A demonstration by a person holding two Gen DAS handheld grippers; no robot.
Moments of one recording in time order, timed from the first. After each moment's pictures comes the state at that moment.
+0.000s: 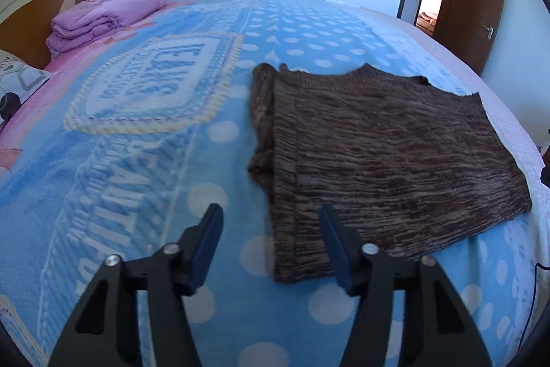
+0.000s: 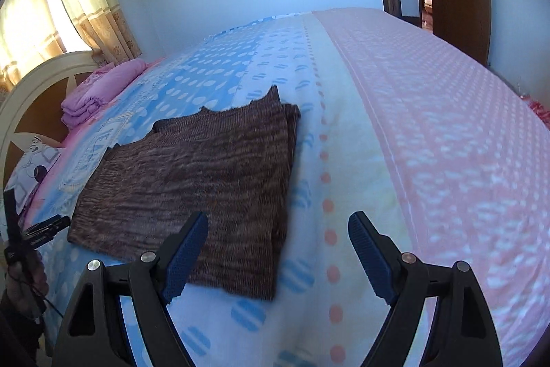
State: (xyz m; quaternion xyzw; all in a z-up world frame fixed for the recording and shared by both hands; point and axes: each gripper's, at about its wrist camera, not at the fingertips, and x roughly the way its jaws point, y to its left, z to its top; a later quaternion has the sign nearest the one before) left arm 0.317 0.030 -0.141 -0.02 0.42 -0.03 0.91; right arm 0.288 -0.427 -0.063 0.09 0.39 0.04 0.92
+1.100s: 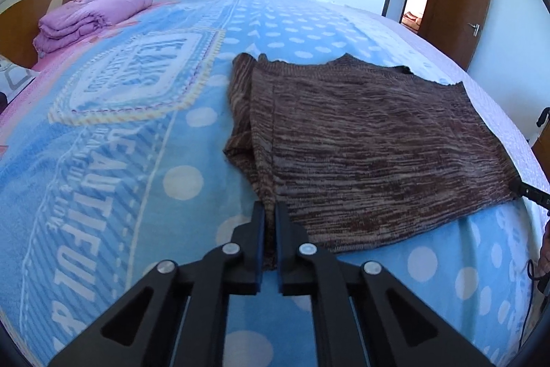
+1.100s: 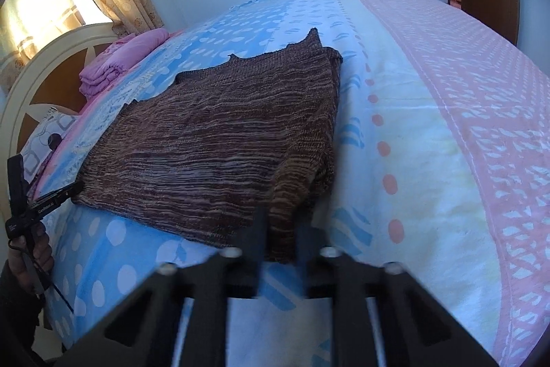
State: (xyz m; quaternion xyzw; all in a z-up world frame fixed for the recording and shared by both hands) left arm 0.297 0.029 -0.146 -0.02 0.41 -0.06 0.91; right arm 0.281 -0.399 -0.107 0.08 0.43 0.10 0.90
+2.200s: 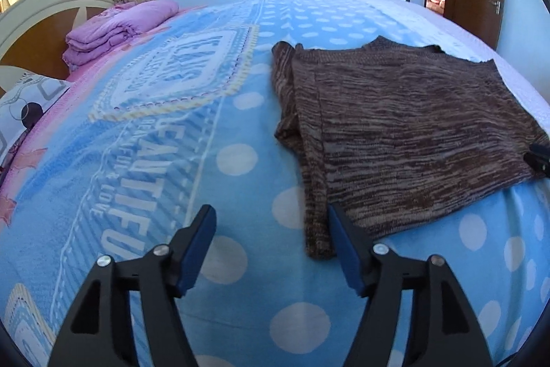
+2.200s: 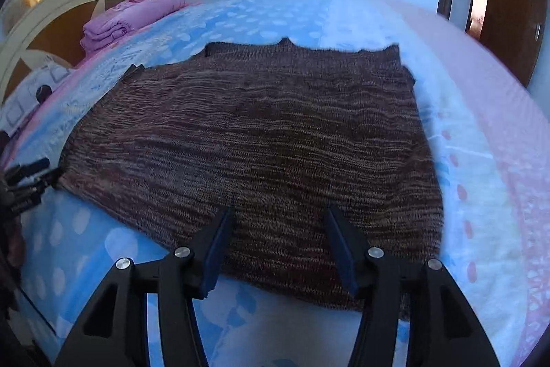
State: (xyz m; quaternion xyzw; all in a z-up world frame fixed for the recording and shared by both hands) left arm 0.286 0.042 -0.157 0.04 0.41 0.02 0.91; right arm 0.308 -0.312 -0.117 -0.03 0.43 0.10 0.90
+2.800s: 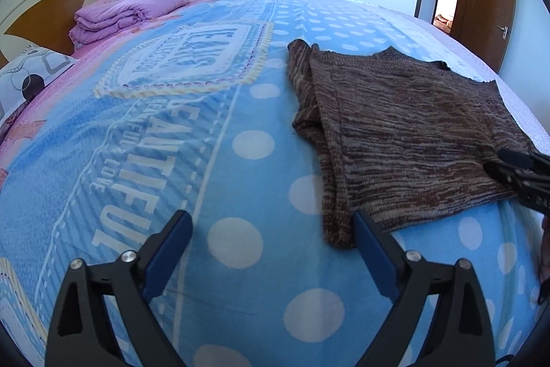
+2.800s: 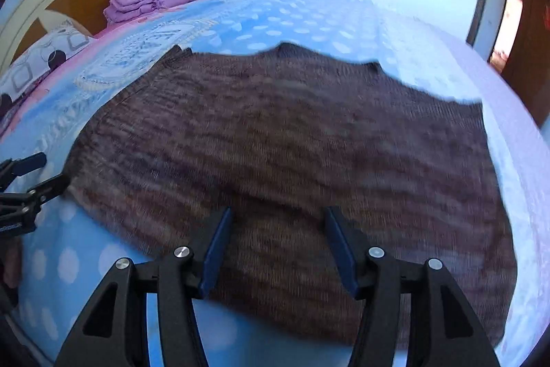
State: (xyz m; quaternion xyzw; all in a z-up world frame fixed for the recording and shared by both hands) left arm 0.278 0.056 -0.162 -0.01 0.41 0.02 0.91; right arm 0.329 -0.223 -0.120 -0.08 0.43 0.14 0.89
